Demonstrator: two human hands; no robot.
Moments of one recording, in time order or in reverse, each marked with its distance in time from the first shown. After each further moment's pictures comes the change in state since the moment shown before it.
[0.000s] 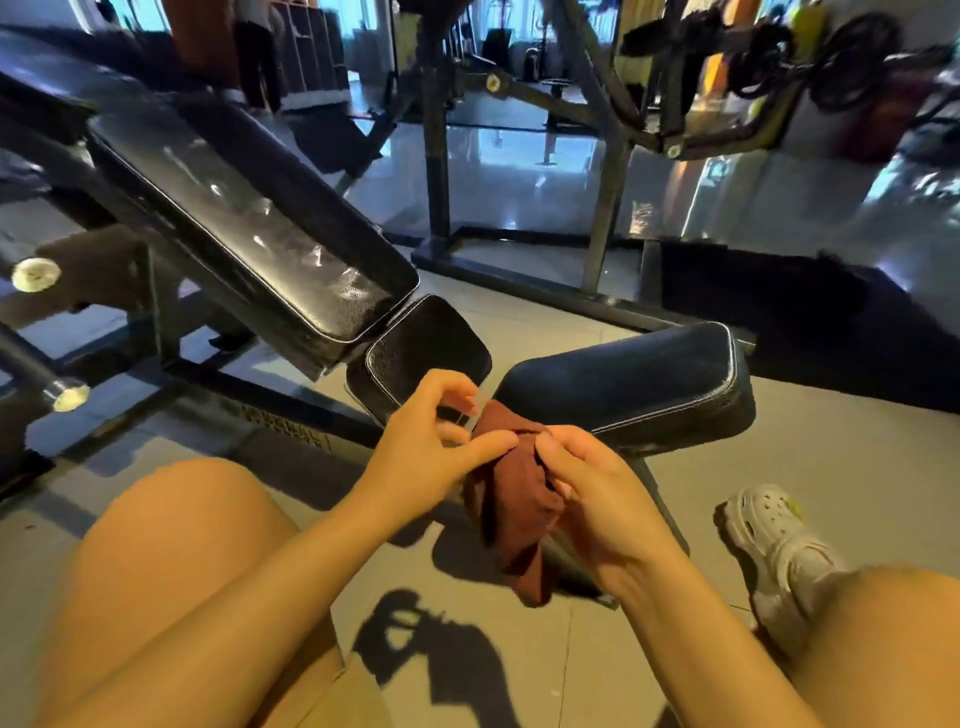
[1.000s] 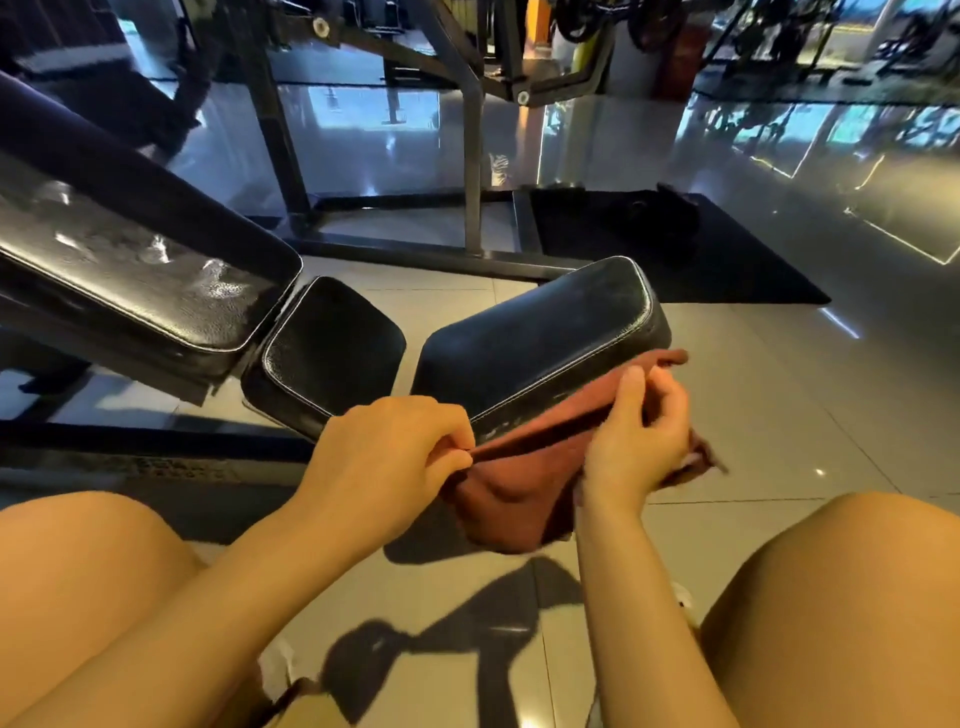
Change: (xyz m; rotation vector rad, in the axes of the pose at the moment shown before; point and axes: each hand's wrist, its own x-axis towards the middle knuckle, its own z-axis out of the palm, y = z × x) left_hand 0.008 0.011 -0.014 0.711 -0.331 0.380; right_hand 0.027 0.031 -0.009 0.080 1.222 -0.465
